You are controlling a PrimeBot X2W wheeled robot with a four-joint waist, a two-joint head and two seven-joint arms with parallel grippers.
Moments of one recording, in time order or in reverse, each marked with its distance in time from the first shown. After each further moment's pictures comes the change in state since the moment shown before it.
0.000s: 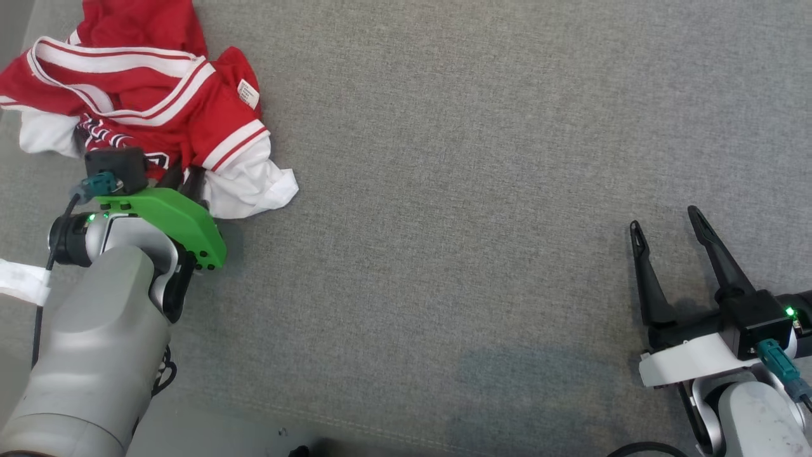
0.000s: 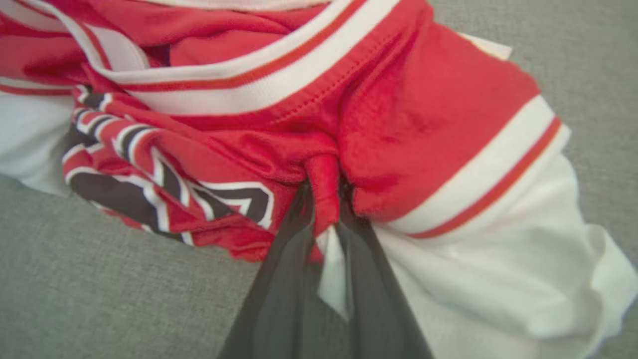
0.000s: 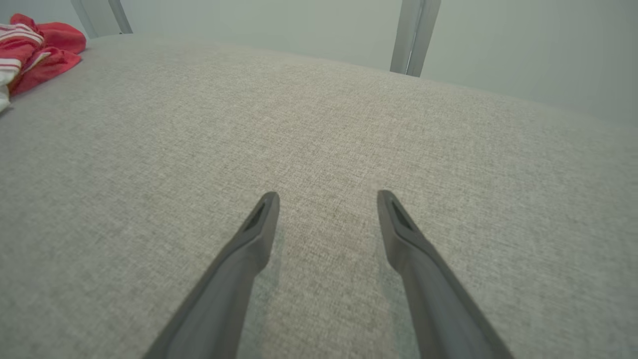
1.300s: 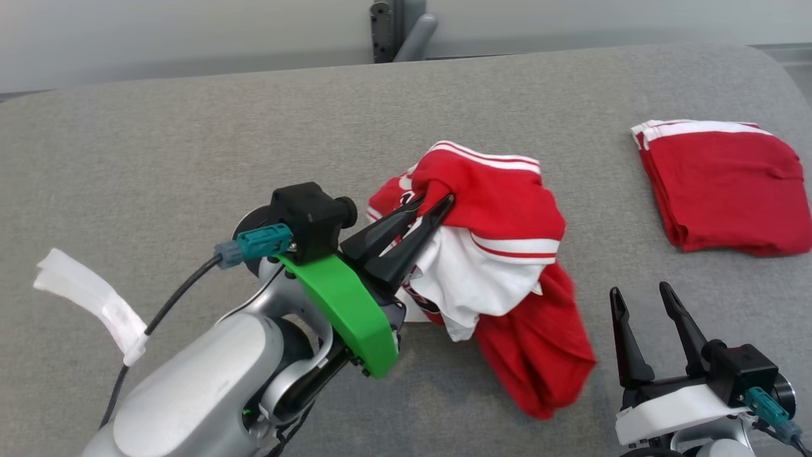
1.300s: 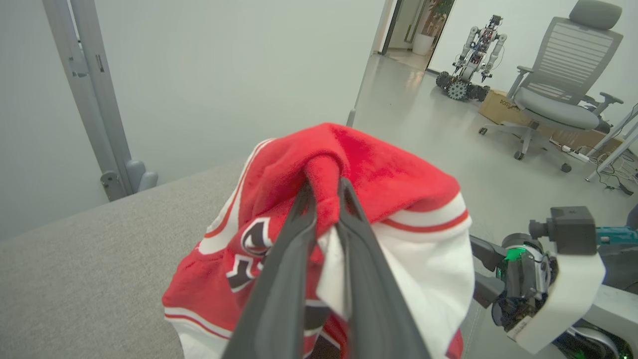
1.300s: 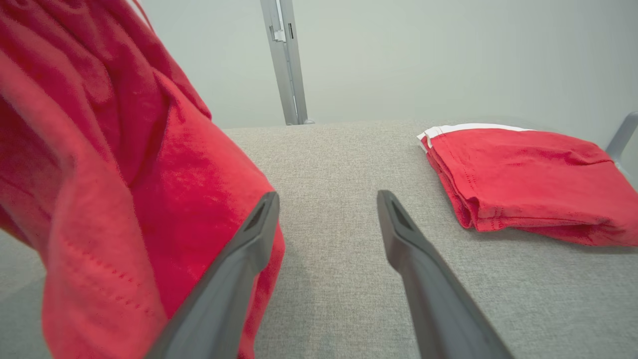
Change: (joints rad) left arm 0.236 0.141 -0.215 -1.237 -0.063 0.187 0.346; right arm 0.123 0.077 0.023 0.075 0.198 0.000 0.000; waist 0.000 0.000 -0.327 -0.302
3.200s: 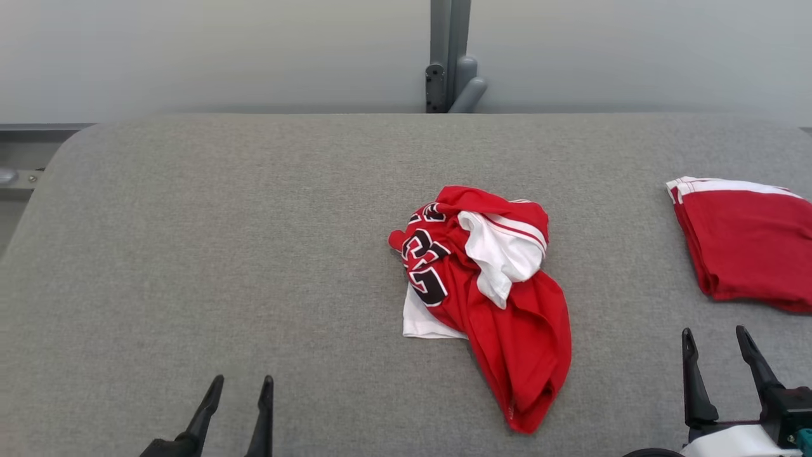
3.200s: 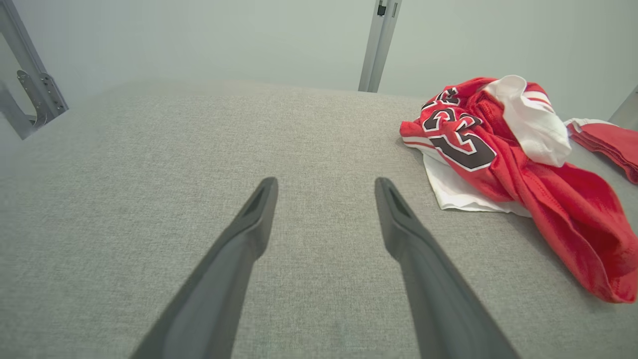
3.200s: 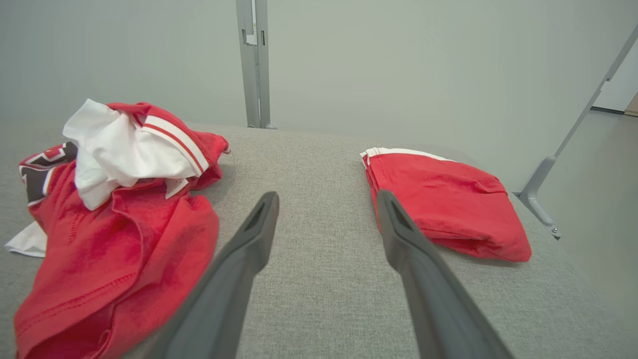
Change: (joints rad) left arm 0.794 -0.183 0.589 0.289 0.466 -0.039 -0.401; right arm 0.113 0.000 -0.189 -0.013 -0.147 0.000 0.000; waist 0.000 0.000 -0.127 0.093
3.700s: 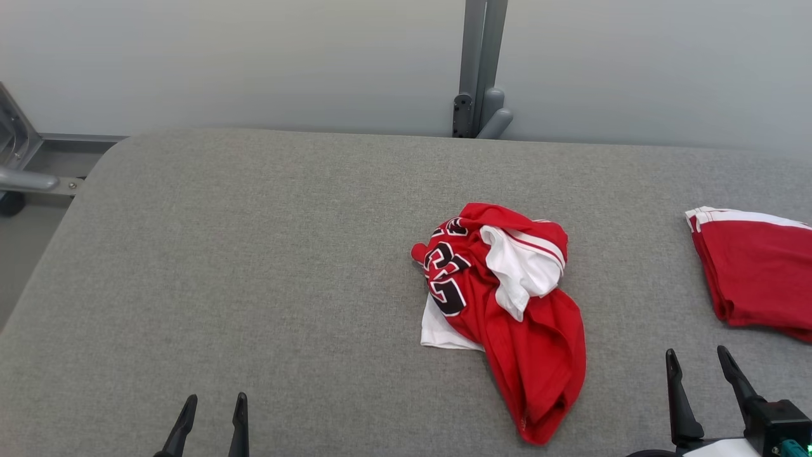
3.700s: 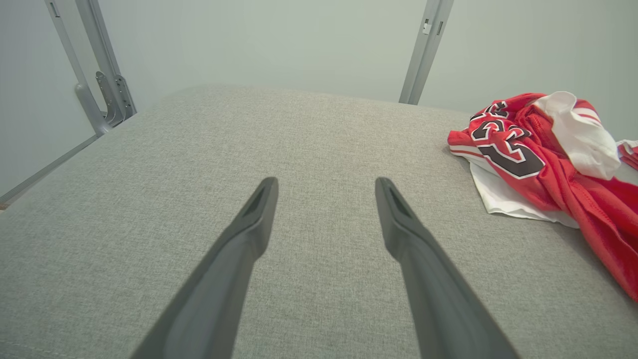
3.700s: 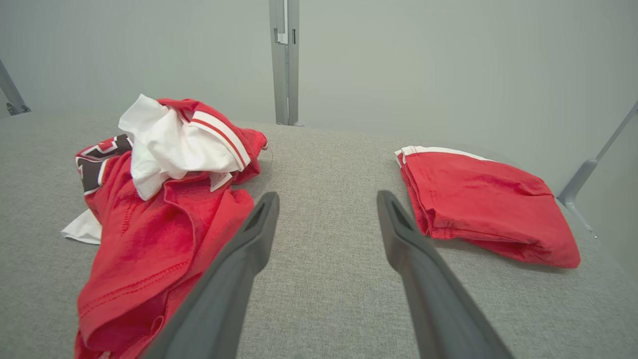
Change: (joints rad) left arm 0.061 -0.100 0.198 0.029 0.121 -0.119 0.000; right arm 0.022 0.001 0.032 0.049 0.022 0.000 0.000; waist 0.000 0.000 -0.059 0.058
